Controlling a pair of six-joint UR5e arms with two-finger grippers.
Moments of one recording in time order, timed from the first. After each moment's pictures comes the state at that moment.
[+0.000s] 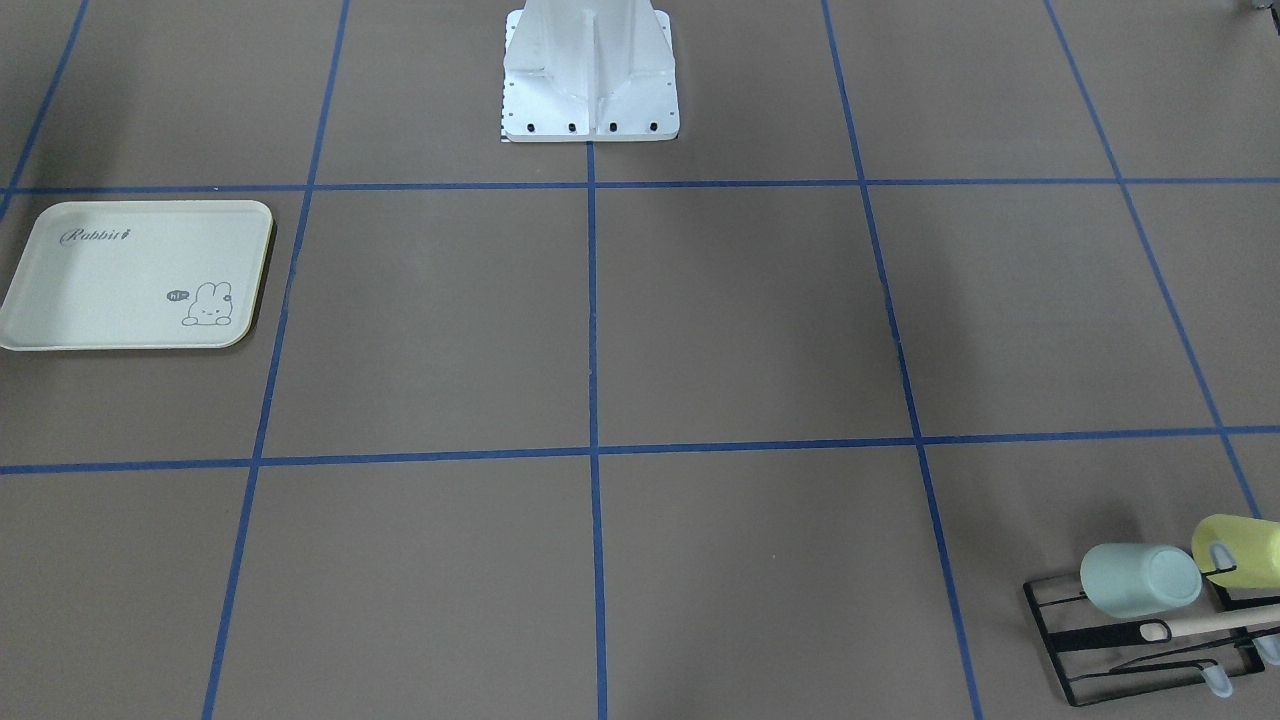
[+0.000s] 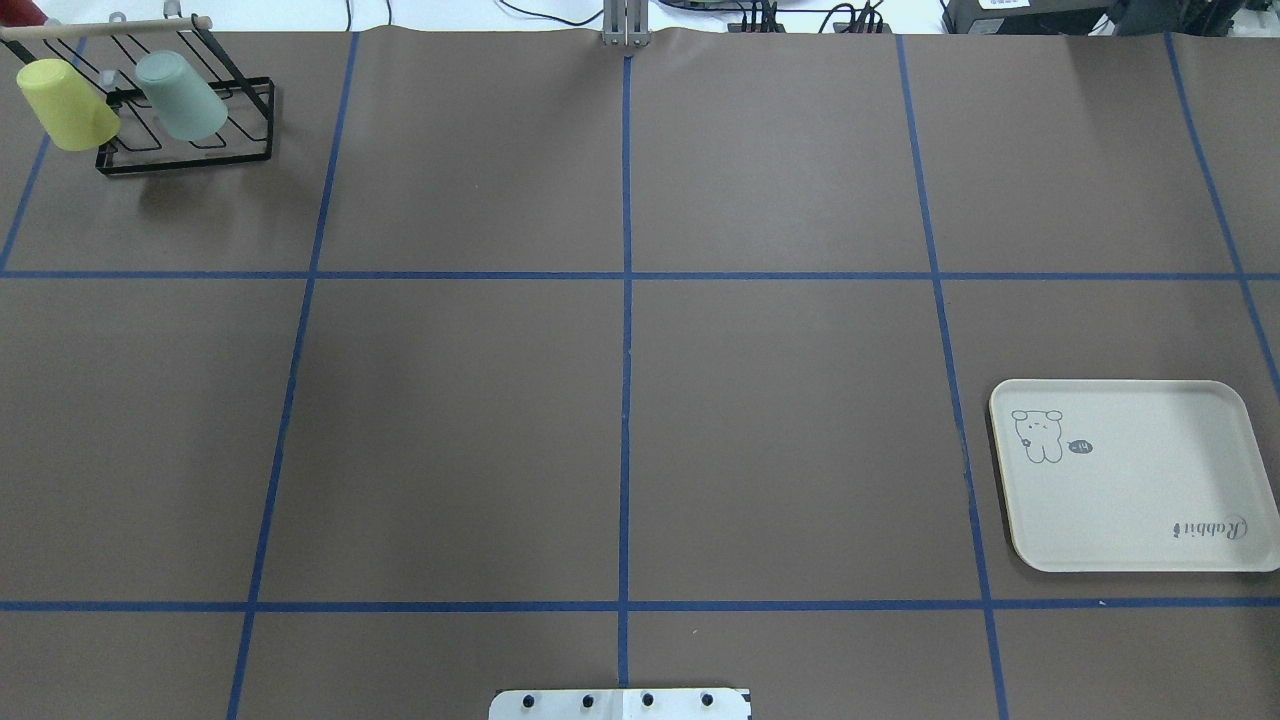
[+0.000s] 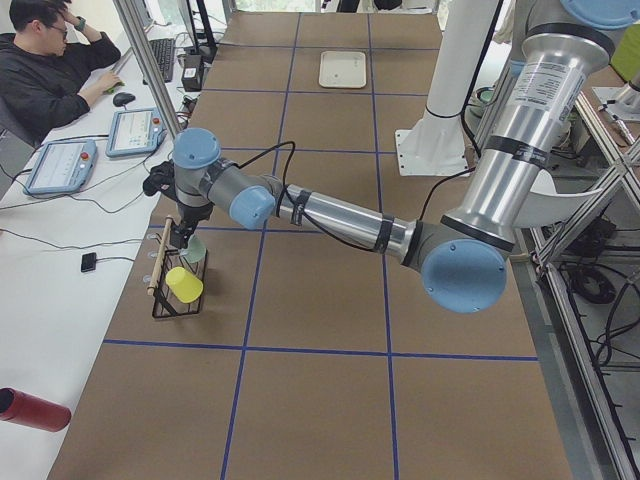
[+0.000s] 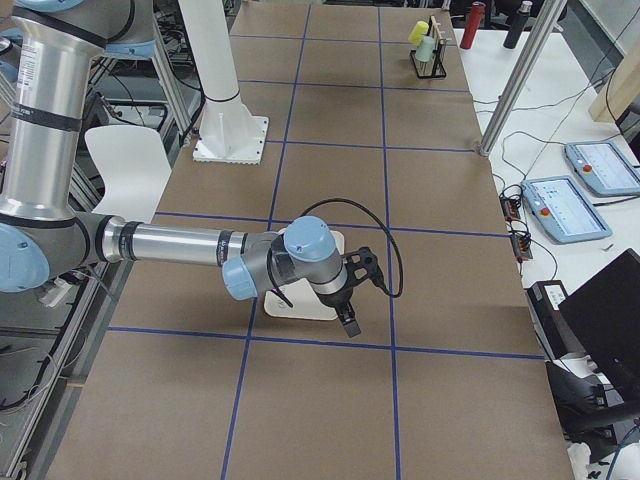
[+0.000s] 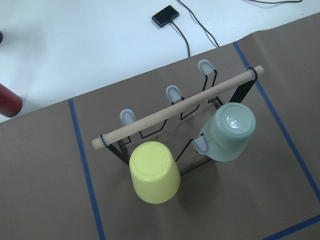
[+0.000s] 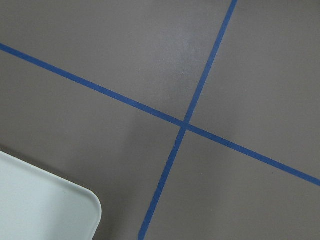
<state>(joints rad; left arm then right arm) -1.40 -1.96 -1.48 -1.91 -2.33 -0.21 1.54 -1.82 1.77 -1.11 2.28 -0.09</state>
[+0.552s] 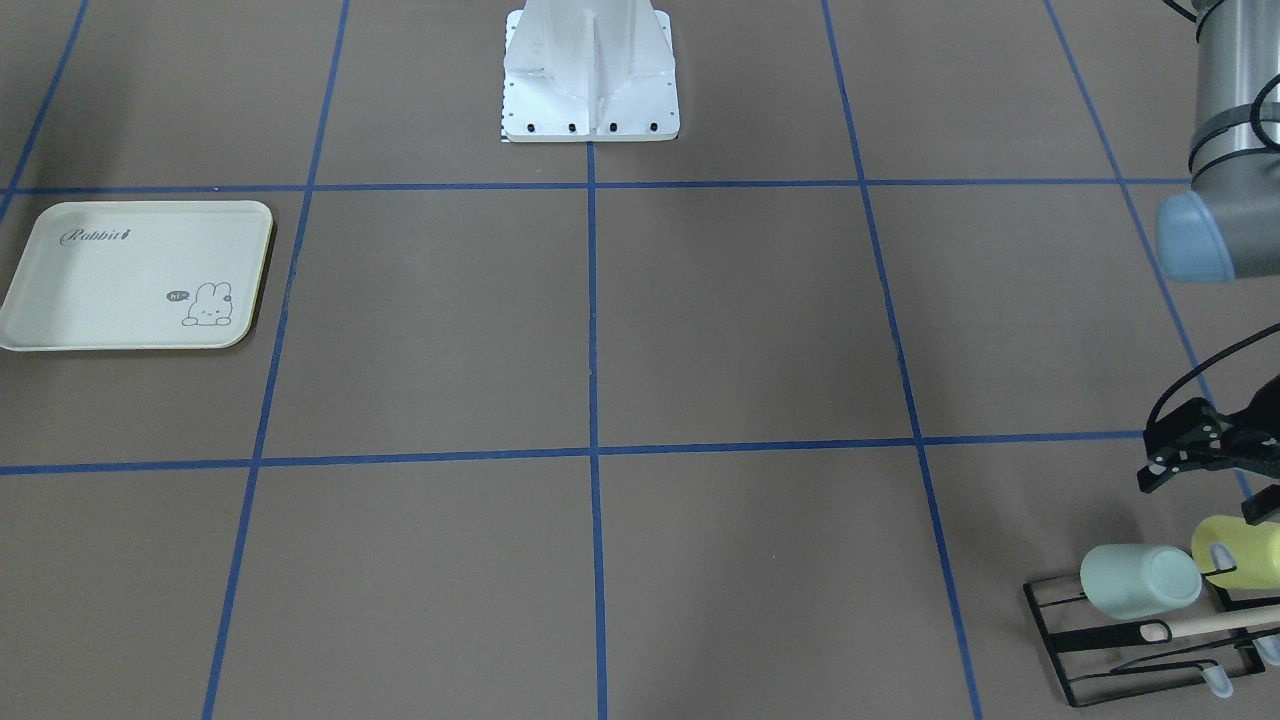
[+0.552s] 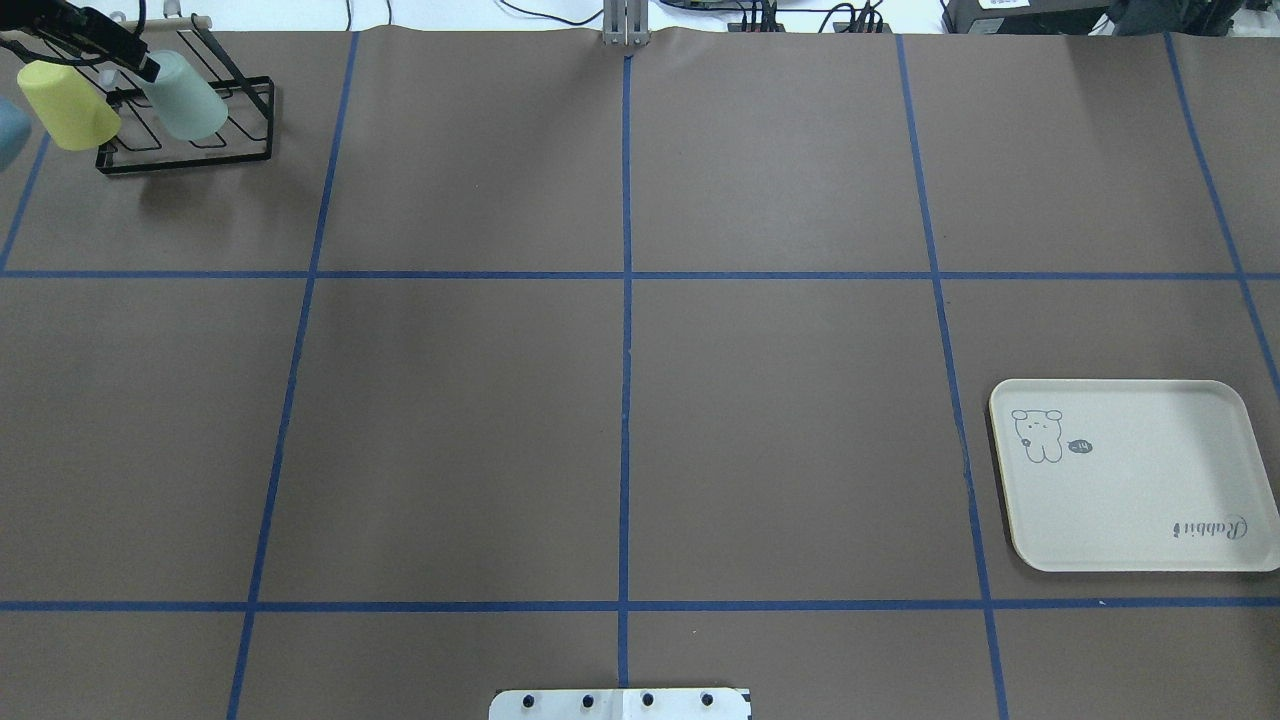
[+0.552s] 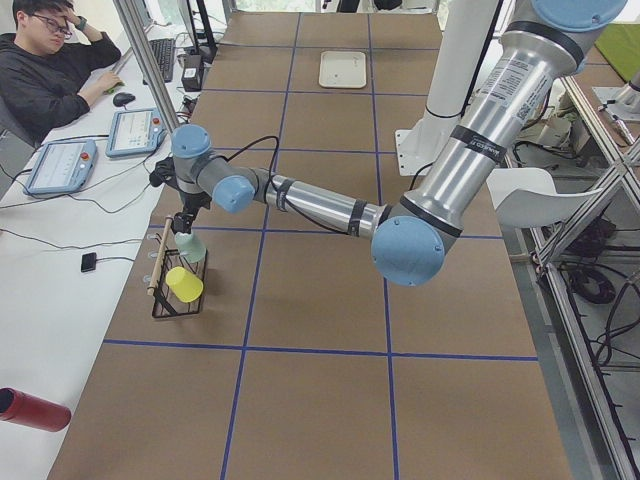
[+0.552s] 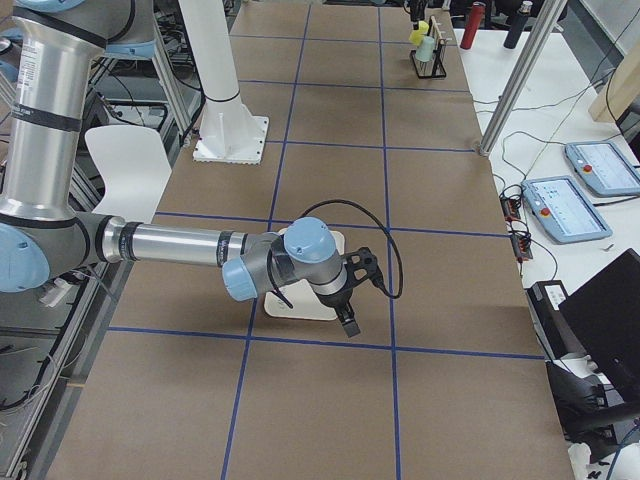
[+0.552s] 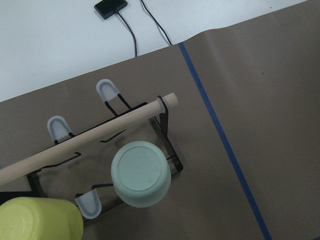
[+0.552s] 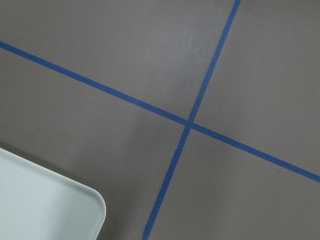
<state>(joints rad) -1.28 -2.09 -1.28 -2.00 -2.26 -0.30 1.54 -1.82 1.77 -1.11 2.29 -0.09</state>
